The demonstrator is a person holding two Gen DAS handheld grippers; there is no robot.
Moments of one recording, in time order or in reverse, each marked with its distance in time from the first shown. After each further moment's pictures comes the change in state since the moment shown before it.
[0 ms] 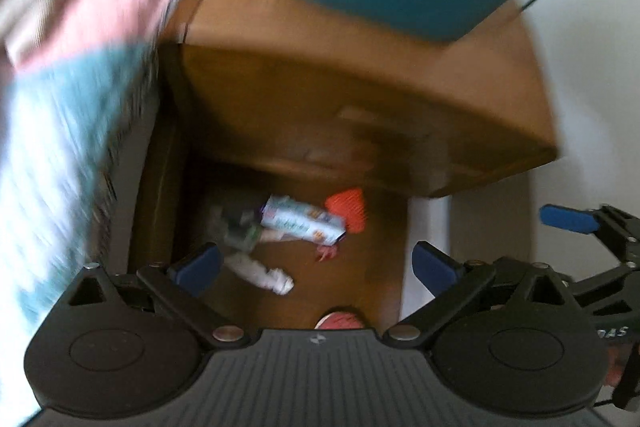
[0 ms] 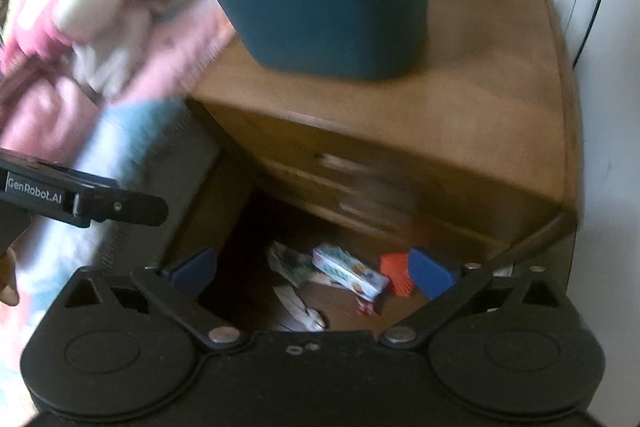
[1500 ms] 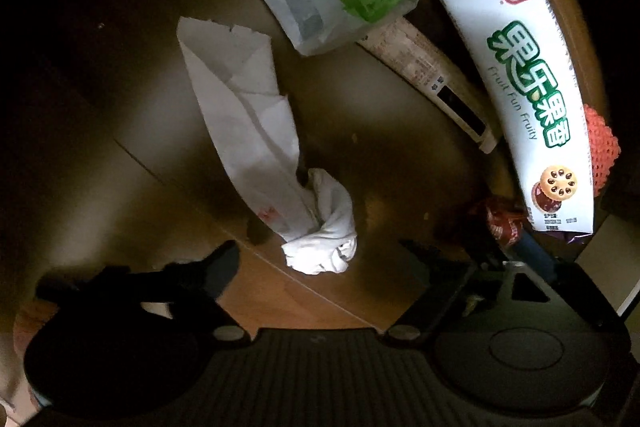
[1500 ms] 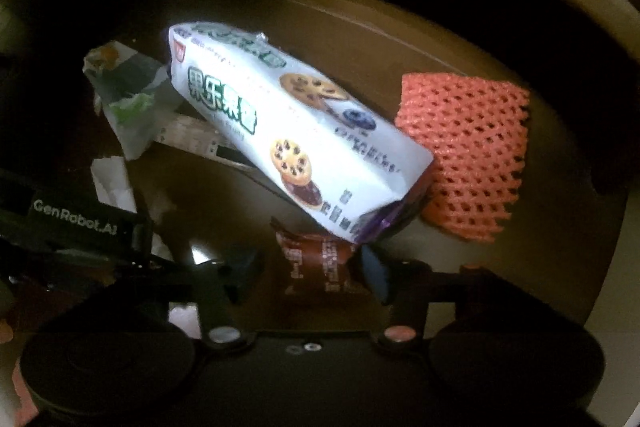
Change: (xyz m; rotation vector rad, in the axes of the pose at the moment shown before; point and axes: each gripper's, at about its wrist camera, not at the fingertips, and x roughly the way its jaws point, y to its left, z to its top) left arm 0.464 0.105 -0.126 -0.677 0.457 0.023; right arm 0.437 -0.084 -0.177 -0.111 0.316 -0.057
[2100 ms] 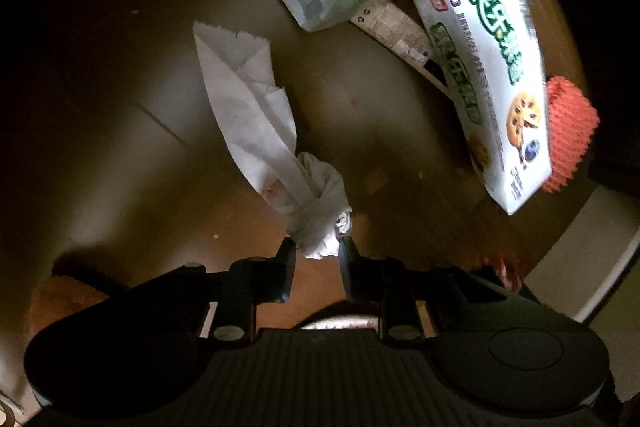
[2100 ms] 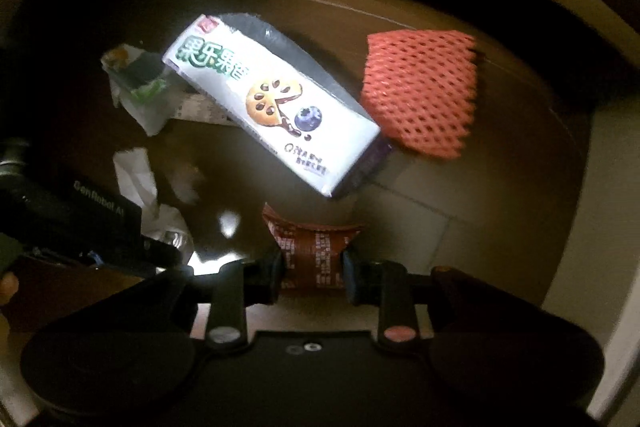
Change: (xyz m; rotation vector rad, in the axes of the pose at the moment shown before) left arm -0.033 0.003 -0.034 0.035 -0.001 -0.018; right arm -0.051 -0.008 -0.038 0.140 0.023 0.020
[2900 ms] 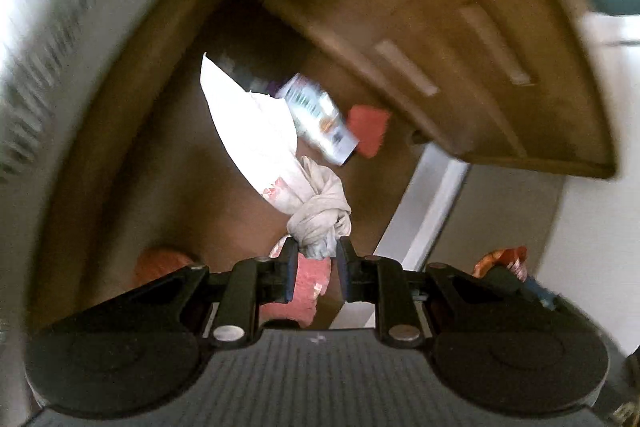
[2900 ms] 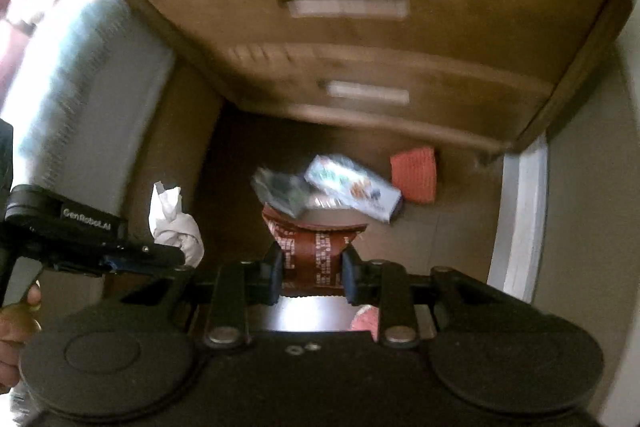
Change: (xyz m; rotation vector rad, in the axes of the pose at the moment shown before) left arm -0.357 0.000 -0.130 0.316 -0.234 -0.148; right arm -0.330 0.083 -0.013 0.156 -0.221 0.066
